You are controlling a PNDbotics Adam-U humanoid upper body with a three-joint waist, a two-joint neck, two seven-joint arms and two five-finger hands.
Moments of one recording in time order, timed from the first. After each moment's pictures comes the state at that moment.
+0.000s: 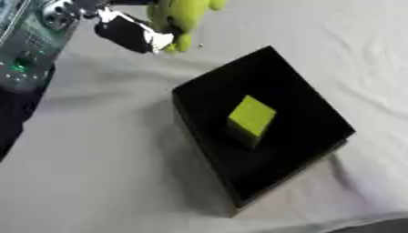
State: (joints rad) left arm -1.10 0.40 -0.39 -1.58 -0.68 -0.05 -0.62; right arm -0.25 -0.63 -0.10 -1.99 0.39 -0.16 -0.41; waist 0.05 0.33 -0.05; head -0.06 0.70
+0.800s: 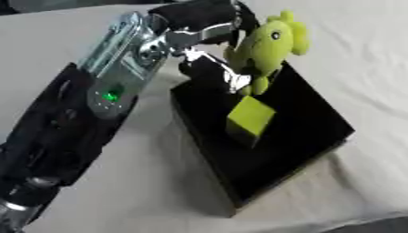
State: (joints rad) left arm -1.07 0.19 -0.48 -1.46 -0.76 -0.05 -0.61; right arm -0.26 -0.63 -0.10 -1.99 0.38 -0.16 -0.41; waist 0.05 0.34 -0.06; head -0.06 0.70
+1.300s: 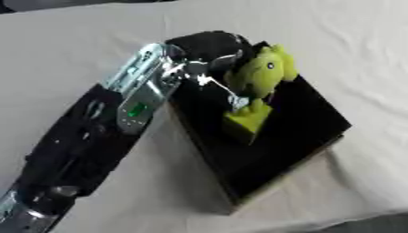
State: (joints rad) left arm -1.05 0.14 -0.50 -1.34 -0.86 -0.10 -0.55; right arm -0.26 -0.63 -0.10 -1.99 0.38 -0.16 -0.41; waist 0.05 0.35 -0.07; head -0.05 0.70
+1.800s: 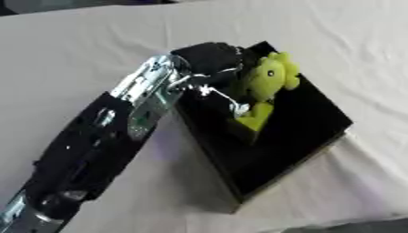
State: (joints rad) left arm -1.04 0.13 -0.51 -1.32 -0.92 -0.16 -0.55; right arm -0.26 -0.62 -0.10 -1.99 0.38 -0.16 -0.41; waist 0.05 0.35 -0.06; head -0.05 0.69
